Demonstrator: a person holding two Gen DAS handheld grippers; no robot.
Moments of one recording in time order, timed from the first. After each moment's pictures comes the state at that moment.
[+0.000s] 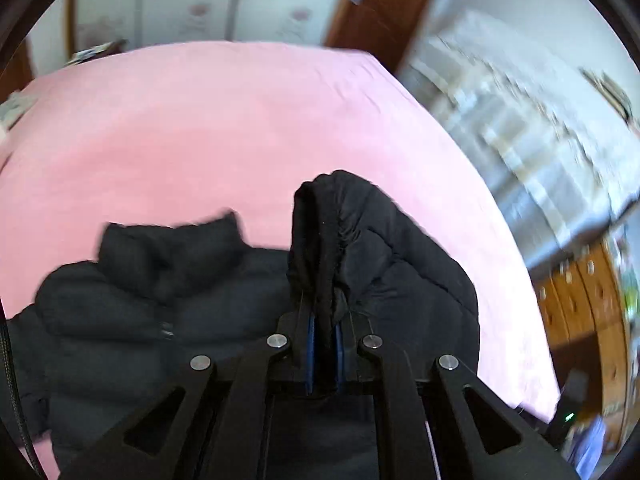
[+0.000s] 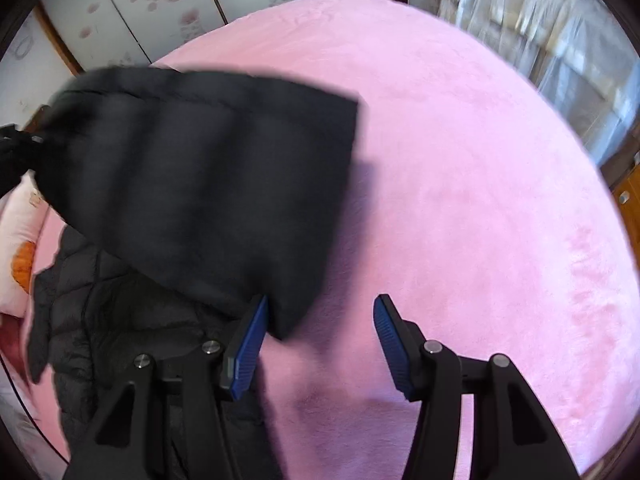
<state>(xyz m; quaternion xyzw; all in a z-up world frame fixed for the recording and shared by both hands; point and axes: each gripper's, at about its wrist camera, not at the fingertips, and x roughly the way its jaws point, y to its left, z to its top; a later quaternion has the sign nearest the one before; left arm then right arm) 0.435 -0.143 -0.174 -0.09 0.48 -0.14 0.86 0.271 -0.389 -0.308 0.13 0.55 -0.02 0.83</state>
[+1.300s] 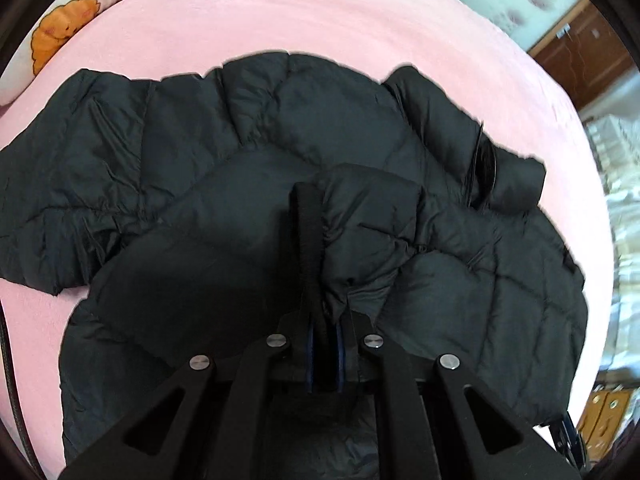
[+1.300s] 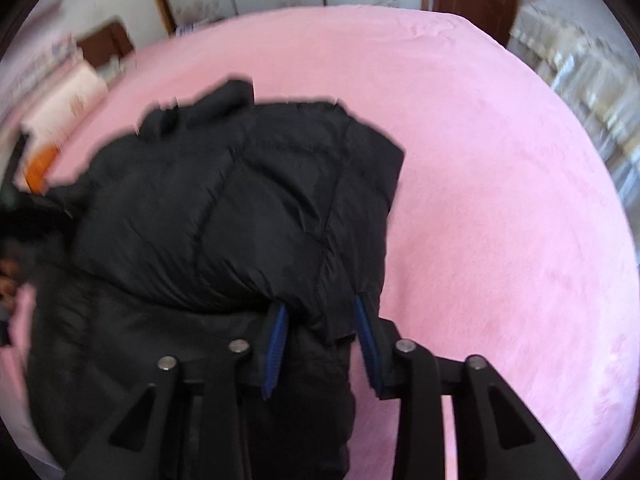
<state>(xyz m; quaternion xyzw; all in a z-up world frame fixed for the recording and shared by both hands) 0.364 0.110 -0.346 -0.23 0.58 0.11 0.78 0.313 -0.292 -0.314 0.02 0.53 0.09 0.84</state>
